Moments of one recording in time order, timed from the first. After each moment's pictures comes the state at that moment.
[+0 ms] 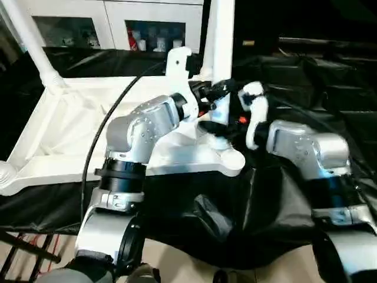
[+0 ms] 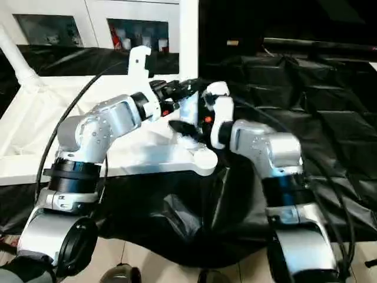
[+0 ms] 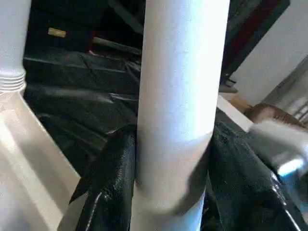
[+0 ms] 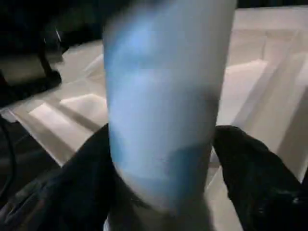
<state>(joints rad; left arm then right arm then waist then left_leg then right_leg) -0.87 0.00 0.11 0.27 -0.46 0.78 -0.38 -0.74 -0.28 0.01 0.26 0.44 0.87 0.62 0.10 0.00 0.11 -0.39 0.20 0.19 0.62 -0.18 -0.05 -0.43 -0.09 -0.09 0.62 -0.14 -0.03</state>
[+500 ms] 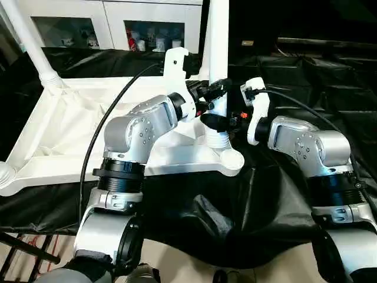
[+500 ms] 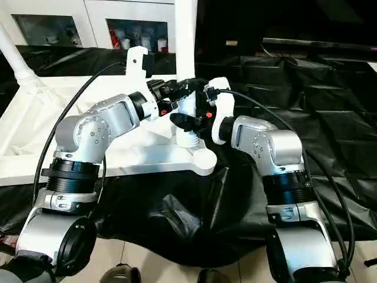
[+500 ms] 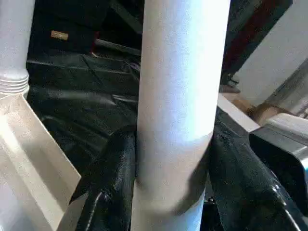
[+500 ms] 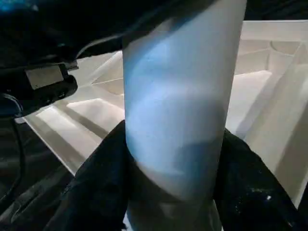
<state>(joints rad) -0.87 0.01 0.09 0.27 -0.46 0.78 -0.38 -0.74 -0.29 0.01 0.26 0.44 0.86 0.67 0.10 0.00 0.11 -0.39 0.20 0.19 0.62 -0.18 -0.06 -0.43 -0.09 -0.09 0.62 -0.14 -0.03</state>
